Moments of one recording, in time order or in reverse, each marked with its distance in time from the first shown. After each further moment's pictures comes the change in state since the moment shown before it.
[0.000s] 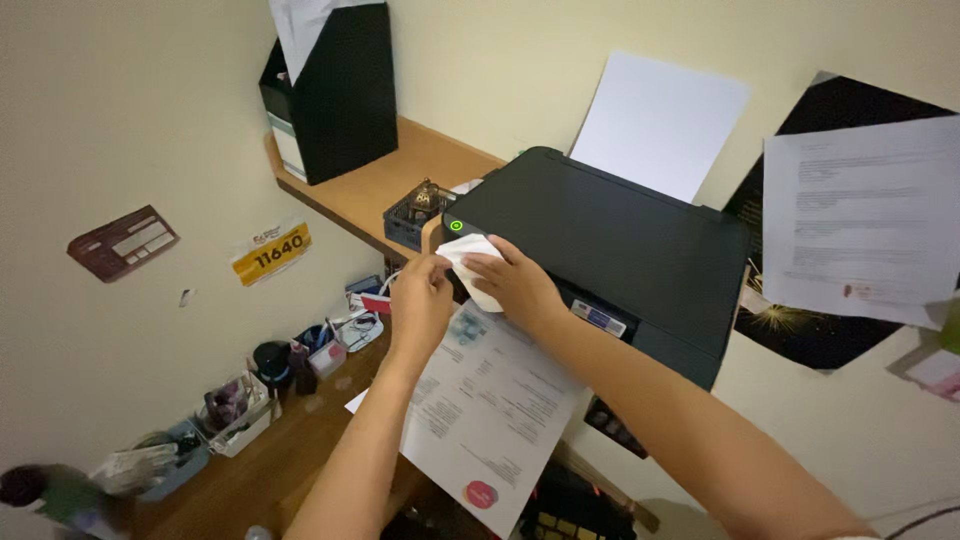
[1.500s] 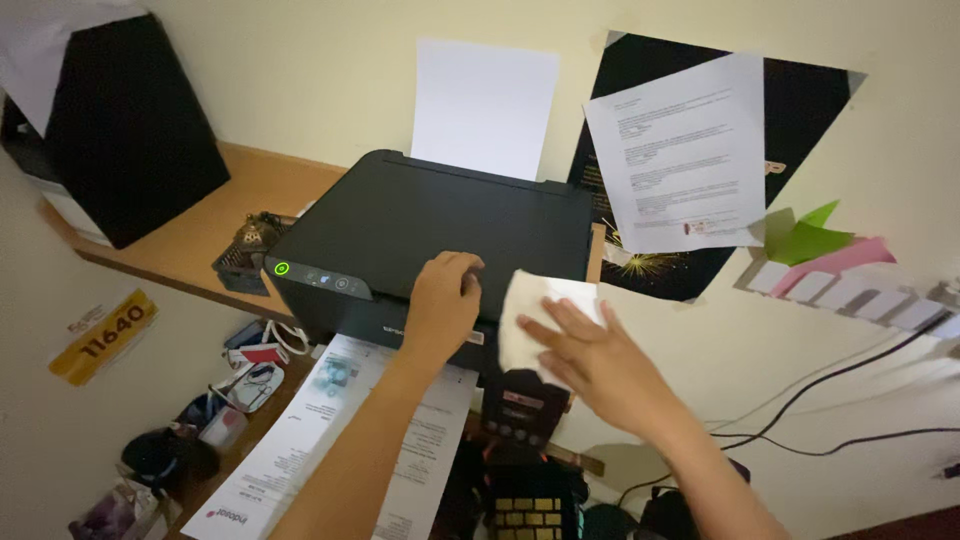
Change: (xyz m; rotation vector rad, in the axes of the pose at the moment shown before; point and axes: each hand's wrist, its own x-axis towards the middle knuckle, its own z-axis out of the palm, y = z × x) left_hand 0.002 0.109 0.171 -0.134 -0.380 0.232; right_hand -0.262 0.041 0.015 1.210 -0.034 0.676
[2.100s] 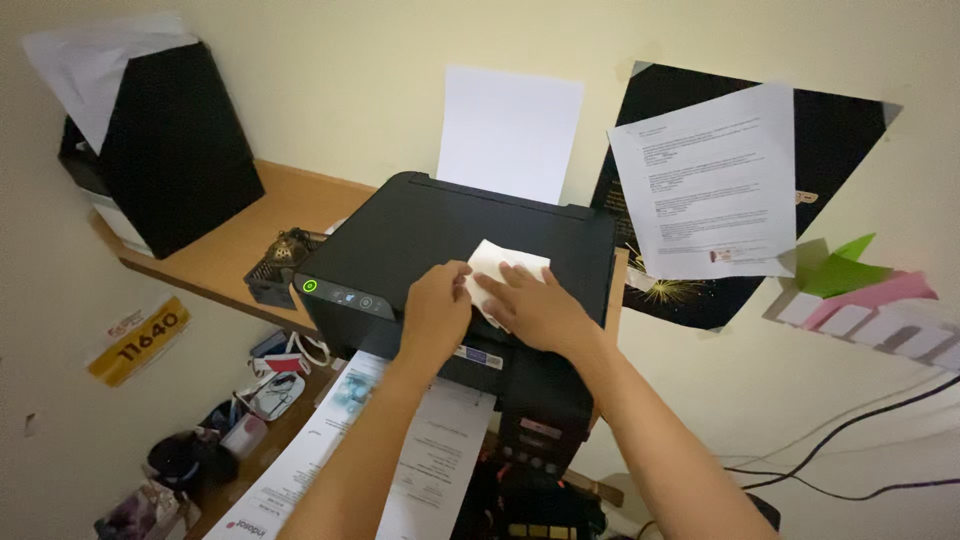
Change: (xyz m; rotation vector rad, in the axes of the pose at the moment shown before) left_hand 0.017 -0.018 -0.023 -0.003 0.035 -0.117; right_hand 0.145 0.018 0.052 -0.067 -0.063 -0.057
